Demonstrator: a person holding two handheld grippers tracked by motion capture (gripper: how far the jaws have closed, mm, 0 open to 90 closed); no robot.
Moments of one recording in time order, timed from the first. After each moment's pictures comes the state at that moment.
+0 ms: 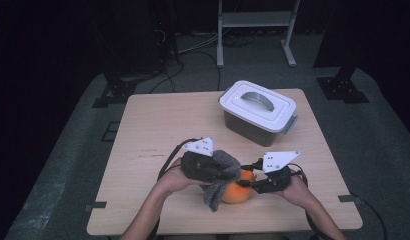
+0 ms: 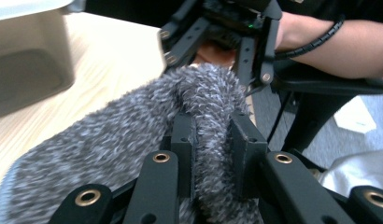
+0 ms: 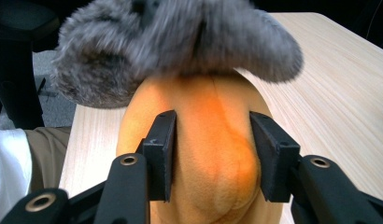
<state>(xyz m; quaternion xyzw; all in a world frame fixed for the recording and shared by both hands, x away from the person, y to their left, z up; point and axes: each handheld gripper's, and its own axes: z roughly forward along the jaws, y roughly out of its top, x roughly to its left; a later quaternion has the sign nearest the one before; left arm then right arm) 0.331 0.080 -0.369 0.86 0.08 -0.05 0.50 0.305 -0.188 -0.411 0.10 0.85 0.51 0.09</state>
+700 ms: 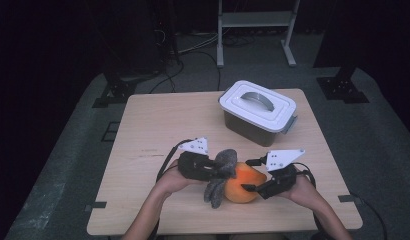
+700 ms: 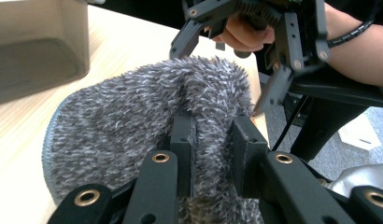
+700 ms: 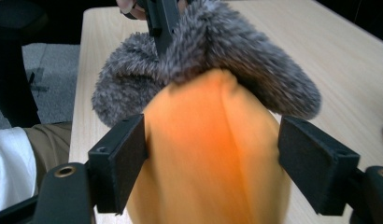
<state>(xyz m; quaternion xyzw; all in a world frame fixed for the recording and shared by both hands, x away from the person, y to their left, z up) 0.335 0.080 -0.380 0.85 0.10 -0.05 0.51 0.298 -0.192 -0.394 0.12 0.86 0.48 0.09</state>
